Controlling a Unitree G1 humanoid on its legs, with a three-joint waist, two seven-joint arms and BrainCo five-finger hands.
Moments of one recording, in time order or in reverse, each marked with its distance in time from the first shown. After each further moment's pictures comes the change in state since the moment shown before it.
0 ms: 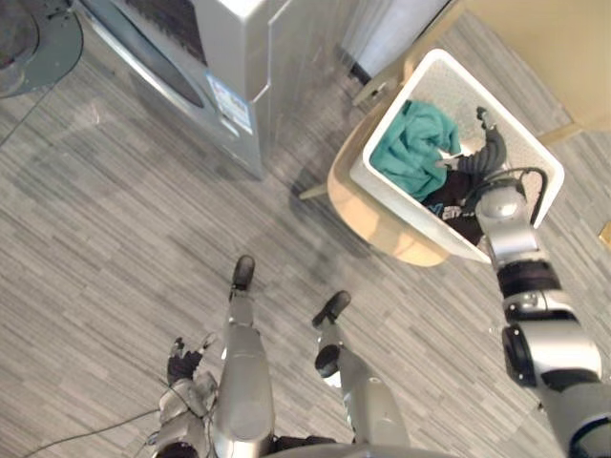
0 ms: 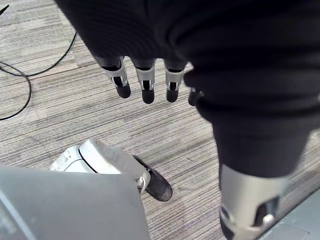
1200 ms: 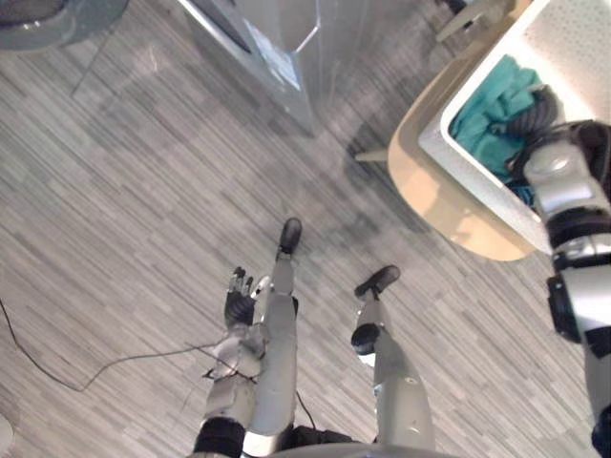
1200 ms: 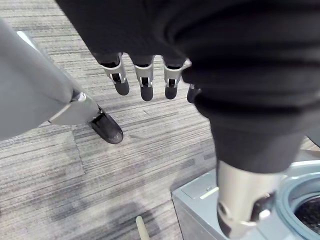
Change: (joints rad) left arm -0.003 -0.174 -0.255 -0.432 -0.088 -0.036 -0.041; right arm -0.190 -0.176 0.181 0.234 0.098 -0.008 0.022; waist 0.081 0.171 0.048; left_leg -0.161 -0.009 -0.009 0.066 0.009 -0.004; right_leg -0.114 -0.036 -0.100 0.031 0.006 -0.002
